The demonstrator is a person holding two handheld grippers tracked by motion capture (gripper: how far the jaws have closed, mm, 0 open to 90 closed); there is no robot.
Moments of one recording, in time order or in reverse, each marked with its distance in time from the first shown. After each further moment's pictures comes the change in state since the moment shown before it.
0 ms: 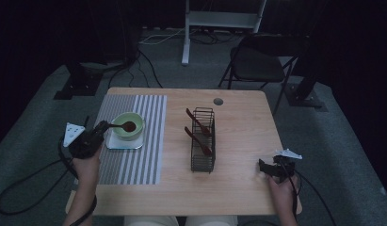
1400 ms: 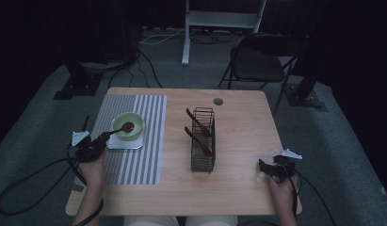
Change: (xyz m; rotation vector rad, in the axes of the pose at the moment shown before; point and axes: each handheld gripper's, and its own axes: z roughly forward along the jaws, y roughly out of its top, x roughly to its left) left arm 0.021 -0.048 0.027 0.168 0.118 -0.178; right arm 0.000 0.000 0.000 0.000 0.000 0.000
